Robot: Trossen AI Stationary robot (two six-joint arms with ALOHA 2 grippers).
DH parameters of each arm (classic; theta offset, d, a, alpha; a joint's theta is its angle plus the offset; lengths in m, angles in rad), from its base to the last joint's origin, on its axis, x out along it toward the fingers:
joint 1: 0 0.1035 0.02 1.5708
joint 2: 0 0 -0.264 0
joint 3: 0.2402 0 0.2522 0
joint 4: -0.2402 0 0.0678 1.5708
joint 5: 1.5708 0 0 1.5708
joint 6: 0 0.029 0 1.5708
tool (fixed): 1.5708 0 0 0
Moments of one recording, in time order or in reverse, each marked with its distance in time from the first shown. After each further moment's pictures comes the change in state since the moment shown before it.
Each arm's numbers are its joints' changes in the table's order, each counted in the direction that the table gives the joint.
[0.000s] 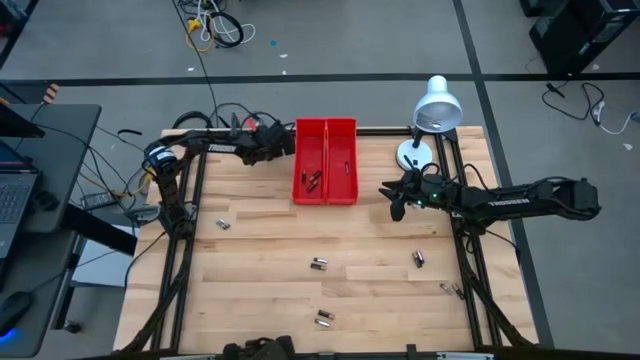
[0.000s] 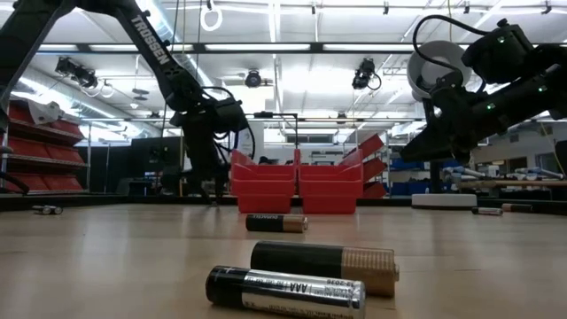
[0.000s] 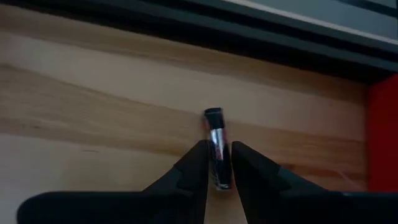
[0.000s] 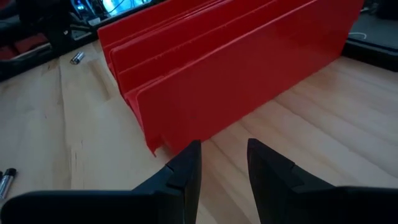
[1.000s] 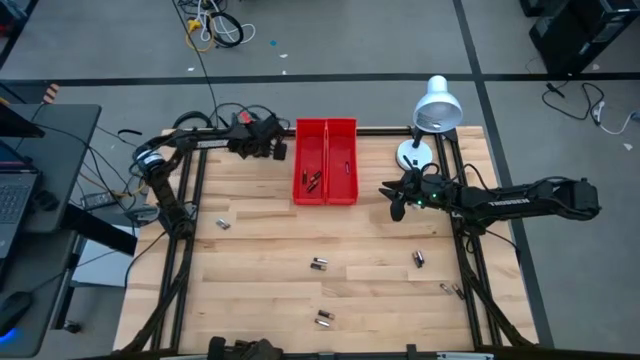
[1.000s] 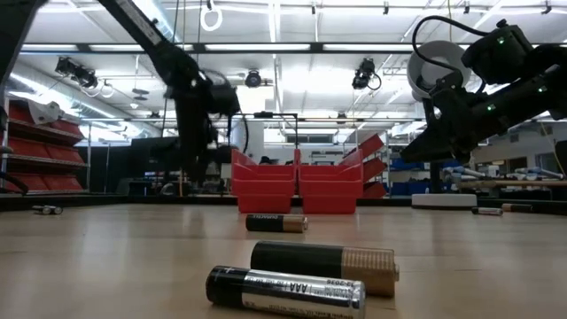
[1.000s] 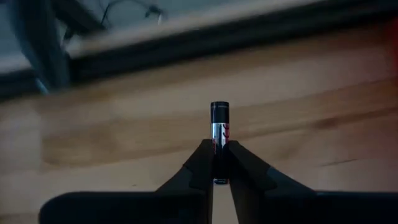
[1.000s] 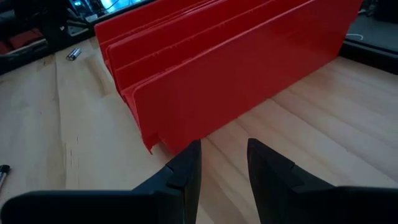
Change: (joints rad) left arm 0.037 0.122 0.071 -0.313 -0.002 0.399; right arm 0.000 -0.002 0.000 -0.007 0.007 -0.011
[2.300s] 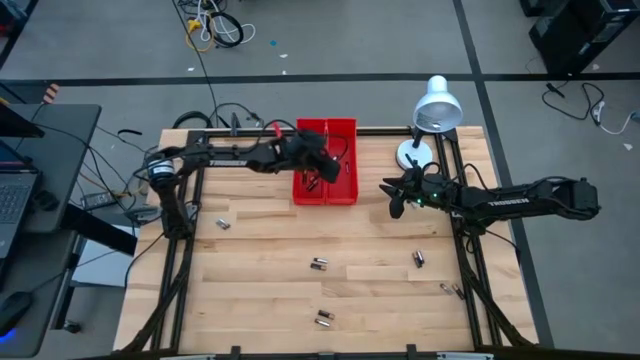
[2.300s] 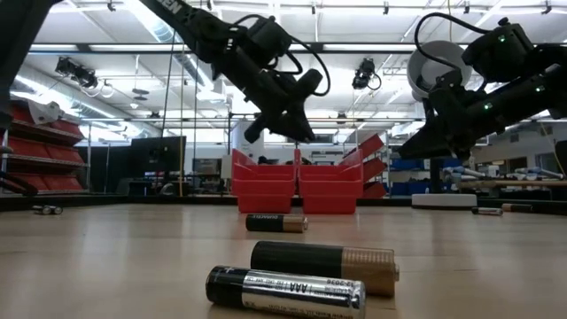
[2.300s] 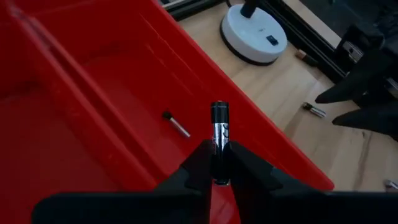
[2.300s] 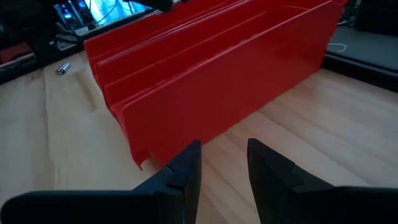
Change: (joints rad) left arm -0.362 -0.081 0.195 0.454 0.313 0.086; right arm 0.000 -0.004 0.000 0.035 0.055 0.005
